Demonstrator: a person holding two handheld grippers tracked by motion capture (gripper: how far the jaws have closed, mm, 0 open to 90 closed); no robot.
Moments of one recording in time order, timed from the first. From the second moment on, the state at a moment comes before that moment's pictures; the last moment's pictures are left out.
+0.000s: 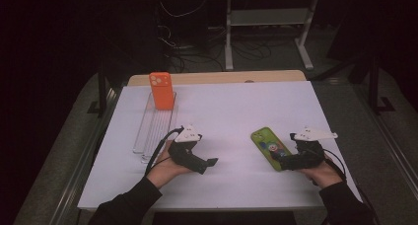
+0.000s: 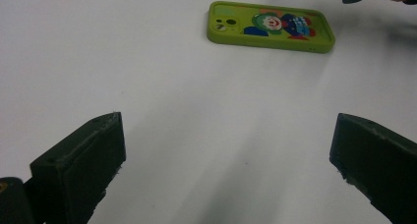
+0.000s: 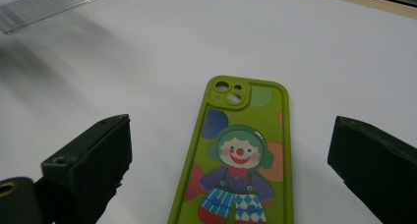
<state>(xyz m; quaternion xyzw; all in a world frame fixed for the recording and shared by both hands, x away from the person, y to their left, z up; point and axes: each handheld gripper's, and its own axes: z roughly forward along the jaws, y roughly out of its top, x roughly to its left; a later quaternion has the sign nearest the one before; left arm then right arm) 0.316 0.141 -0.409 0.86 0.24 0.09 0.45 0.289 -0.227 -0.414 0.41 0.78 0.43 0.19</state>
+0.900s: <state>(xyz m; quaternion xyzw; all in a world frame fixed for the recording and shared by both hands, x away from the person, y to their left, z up) 0.317 0.139 -0.409 0.85 0.25 0.07 0.45 0.331 -0.206 -0.387 0.47 0.79 0.35 0.15</state>
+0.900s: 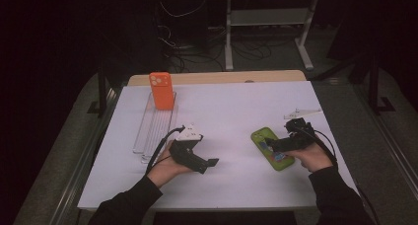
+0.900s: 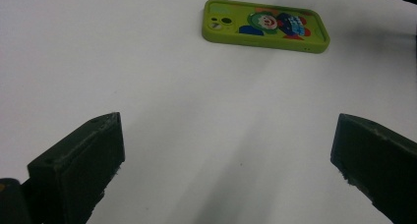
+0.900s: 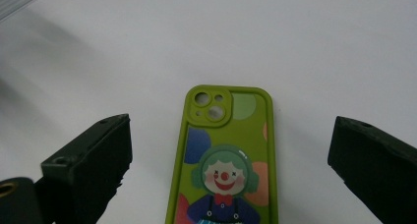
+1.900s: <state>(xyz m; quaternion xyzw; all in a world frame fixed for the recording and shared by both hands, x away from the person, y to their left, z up) 0.319 0.139 -0.409 0.85 0.25 0.07 0.45 0.348 -0.205 -0.384 0.51 0.79 0.32 0.15</state>
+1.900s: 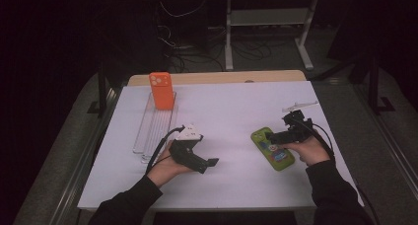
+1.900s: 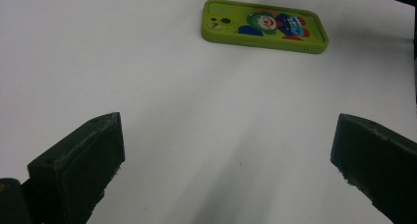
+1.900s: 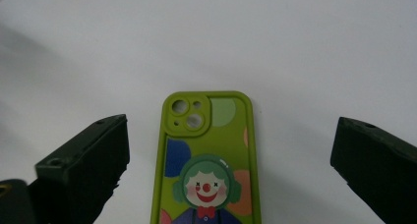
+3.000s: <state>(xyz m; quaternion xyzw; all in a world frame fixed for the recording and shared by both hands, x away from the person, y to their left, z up) 0.318 0.138 -0.410 0.86 0.24 0.07 0.45 0.343 -0.194 -0.417 0.51 0.82 0.24 0.11</state>
